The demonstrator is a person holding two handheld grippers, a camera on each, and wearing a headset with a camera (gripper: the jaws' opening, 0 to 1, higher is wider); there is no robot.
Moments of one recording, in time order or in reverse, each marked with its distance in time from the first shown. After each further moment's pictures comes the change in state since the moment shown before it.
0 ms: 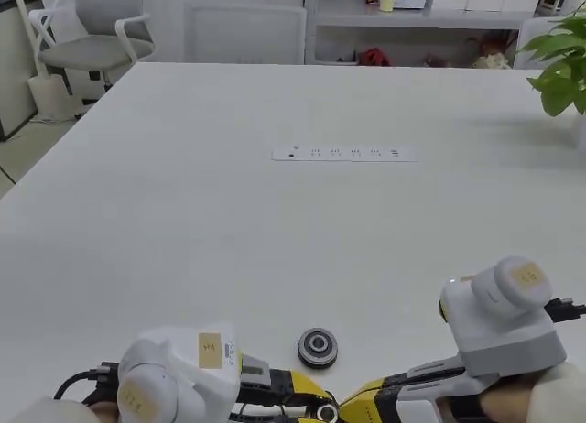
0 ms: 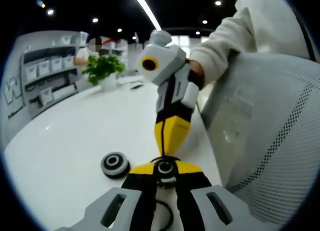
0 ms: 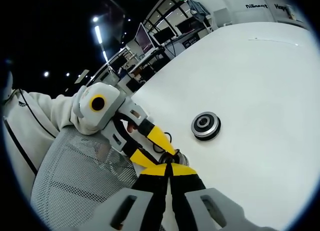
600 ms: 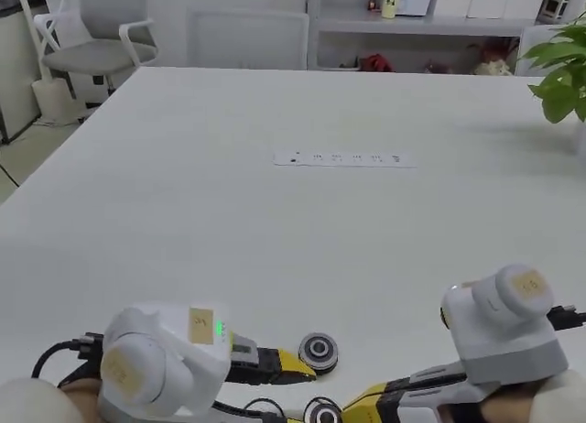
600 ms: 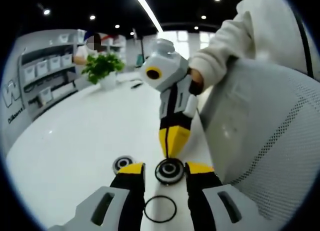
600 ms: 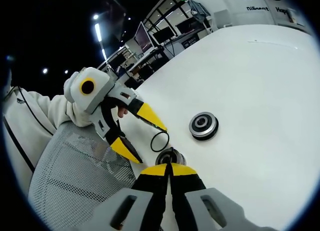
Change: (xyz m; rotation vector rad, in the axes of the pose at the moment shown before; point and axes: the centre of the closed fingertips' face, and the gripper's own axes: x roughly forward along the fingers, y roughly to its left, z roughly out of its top) left arm -0.029 0.008 0.017 0.010 0.046 -0.010; right arm -0.001 -0.001 -0.001 -0.025 0.005 -0.019
